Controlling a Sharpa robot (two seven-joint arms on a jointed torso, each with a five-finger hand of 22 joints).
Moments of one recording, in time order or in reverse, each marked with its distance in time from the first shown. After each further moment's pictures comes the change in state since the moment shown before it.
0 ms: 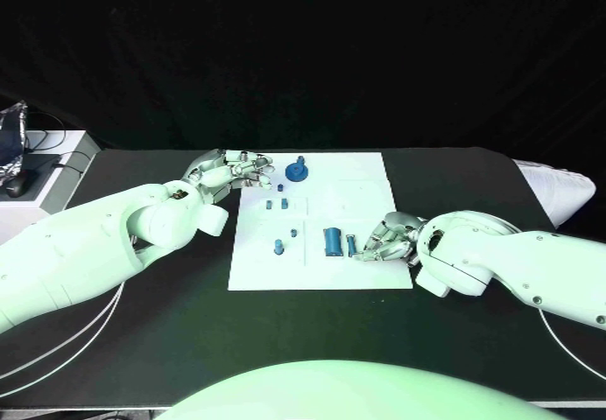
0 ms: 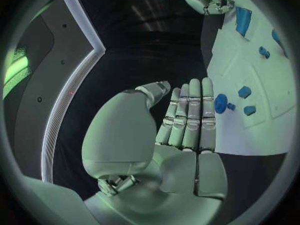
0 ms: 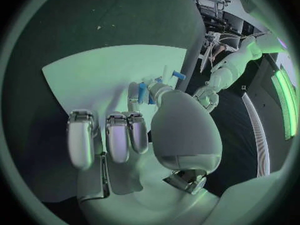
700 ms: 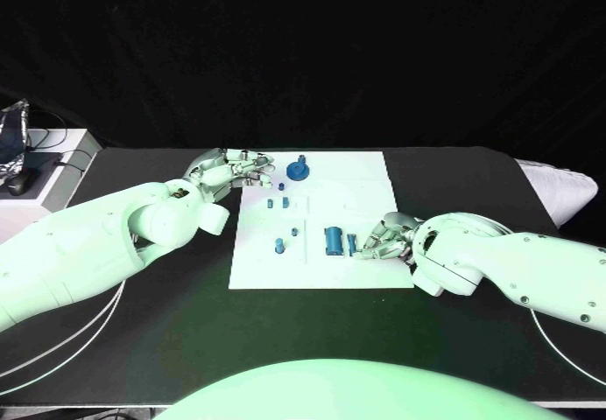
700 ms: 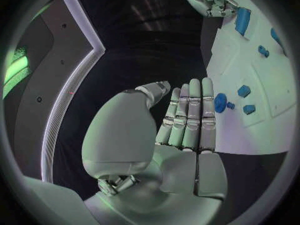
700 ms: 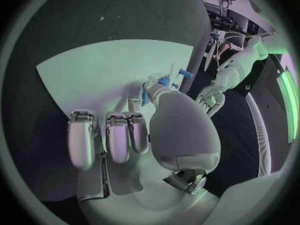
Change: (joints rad) left arm 0.000 0.000 0.000 -0.004 0.000 0.001 0.000; left_hand 0.000 0.000 0.000 0.000 0.000 0.000 0.000 0.000 0.000 0.000 0.000 0.000 0.000 0.000 0.000 0.000 0.001 0.000 0.004 0.004 -0.003 -0.001; right arm -0.017 0.037 -0.001 -0.041 -0.020 -0.034 -0.024; right_hand 0.027 0.057 0.024 0.012 0.010 0.000 -0.008 0.025 0.009 0.002 -0.012 0.011 0.000 0.000 -0.007 0.000 0.000 0.000 0.000 -0.007 0.000 0.000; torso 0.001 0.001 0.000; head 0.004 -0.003
